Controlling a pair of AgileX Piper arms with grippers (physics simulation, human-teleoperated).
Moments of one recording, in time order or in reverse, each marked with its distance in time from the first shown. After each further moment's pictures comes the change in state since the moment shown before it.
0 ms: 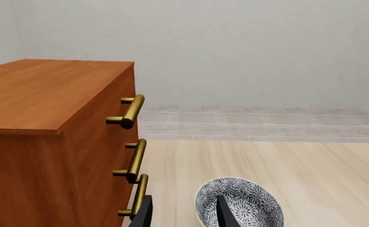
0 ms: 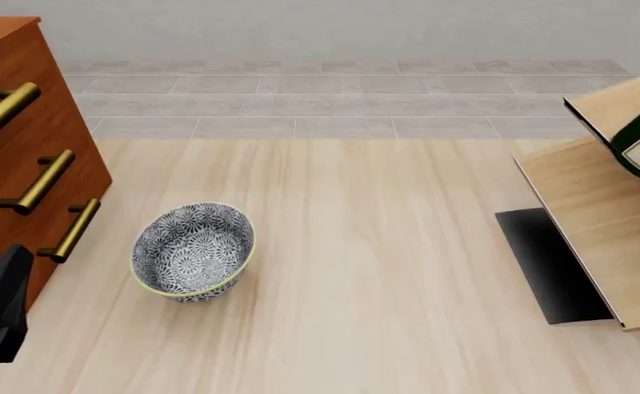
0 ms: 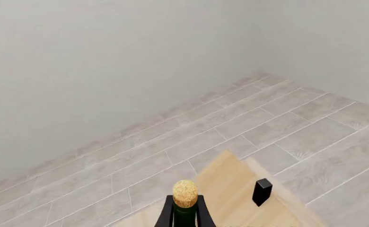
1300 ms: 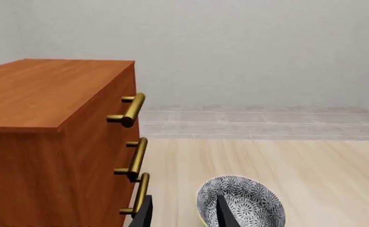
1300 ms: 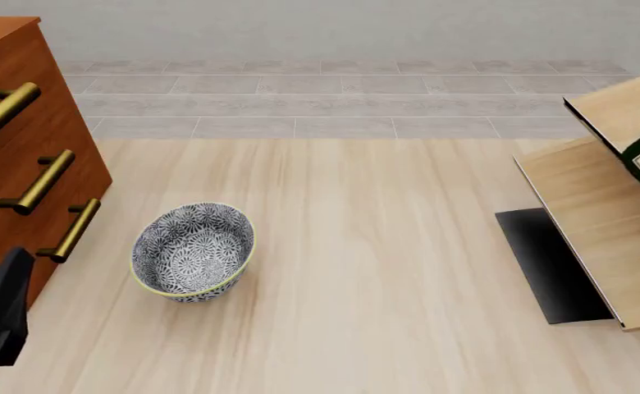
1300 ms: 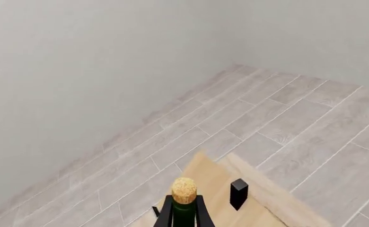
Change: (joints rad) left arm 0.003 -0.016 0.007 0.012 0.010; right arm -0.147 0.127 0.037 -0.121 -0.003
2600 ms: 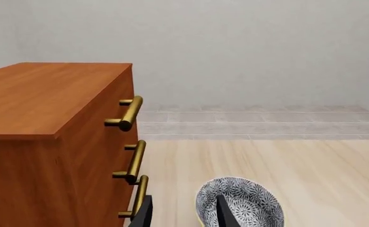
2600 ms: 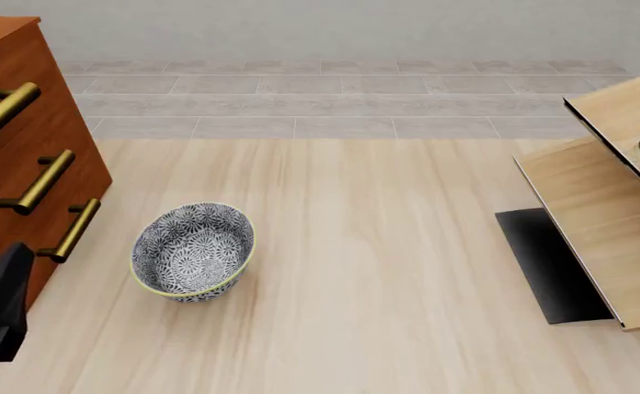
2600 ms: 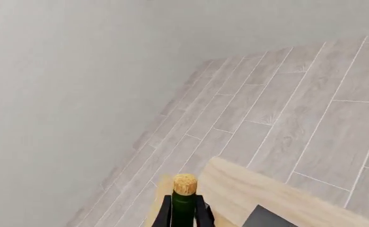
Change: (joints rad) left arm -0.011 0.024 -0.018 -0.005 0.008; right arm -0.180 0.225 -0.009 -0.153 0.018
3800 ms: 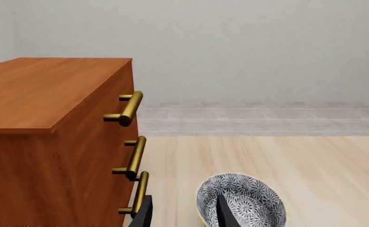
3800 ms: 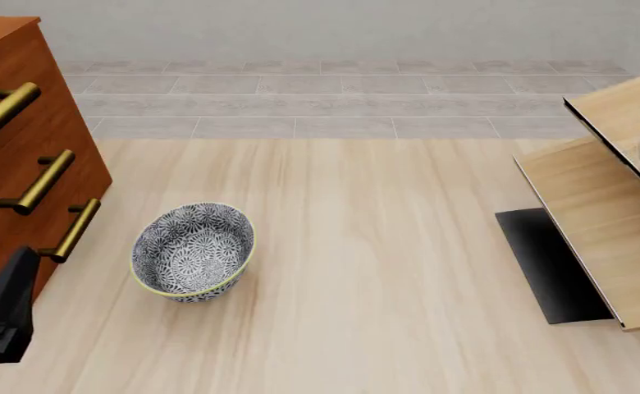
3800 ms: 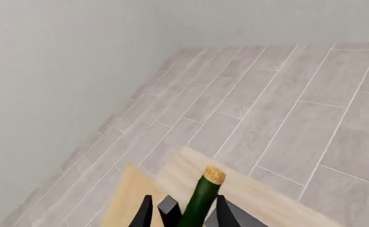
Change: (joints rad) left arm 0.003 0.016 0.024 -0.027 0.002; right arm -0.022 0.081 0.045 -0.041 0.006
